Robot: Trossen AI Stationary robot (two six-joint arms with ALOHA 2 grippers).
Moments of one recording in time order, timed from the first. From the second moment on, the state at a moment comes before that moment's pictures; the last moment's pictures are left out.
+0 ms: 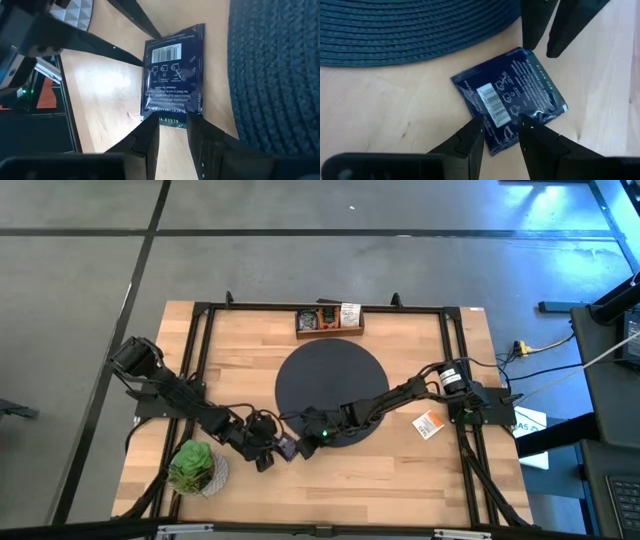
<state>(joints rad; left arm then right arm) -0.56 1.56 0.57 0.05 -0.35 -0.94 0.22 2.19 1.30 0.19 -0.14 1.09</state>
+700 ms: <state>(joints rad) -0.55 1.61 0.58 0.07 -0.29 -0.93 0.24 2.18 1.49 -0.01 -0.07 0.56</state>
